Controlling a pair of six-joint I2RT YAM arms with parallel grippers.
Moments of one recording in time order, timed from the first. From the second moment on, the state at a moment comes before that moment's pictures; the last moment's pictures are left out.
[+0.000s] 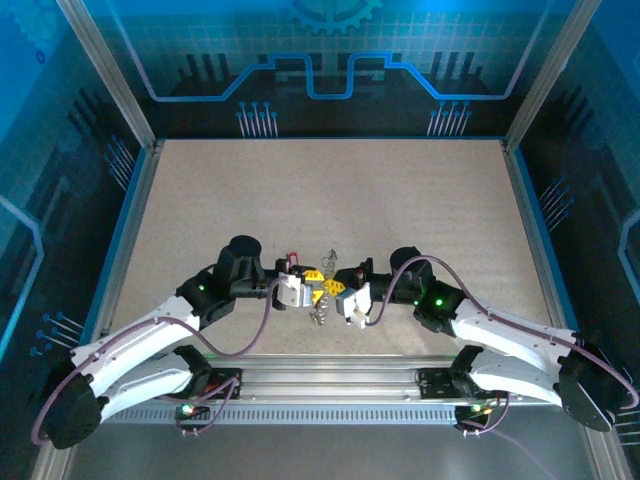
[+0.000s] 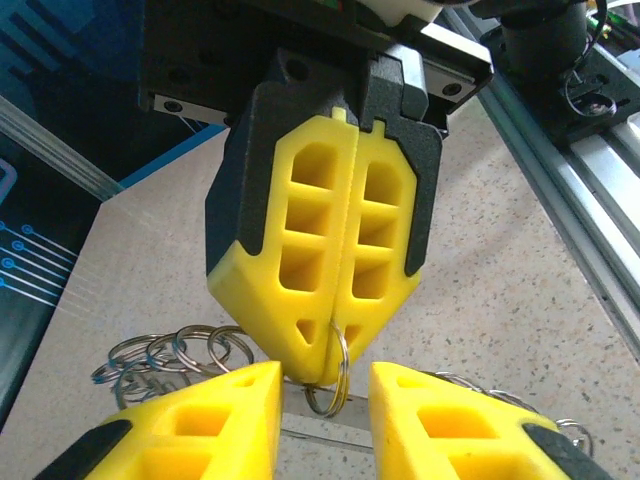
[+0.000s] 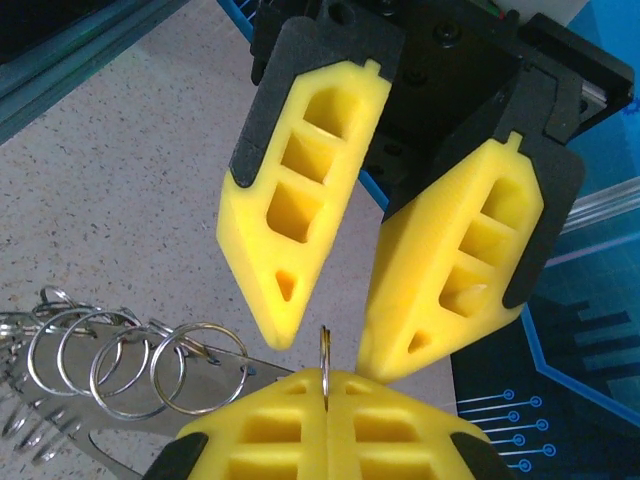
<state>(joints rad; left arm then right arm) -0.68 0.96 0.60 -0.07 0.61 0.85 0.83 1.03 0.51 0.22 -0.45 -1.13</state>
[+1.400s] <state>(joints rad) -0.68 0.96 0.62 -0.11 0.58 0.85 0.75 1.09 0.57 0.11 -0.60 -0.96</state>
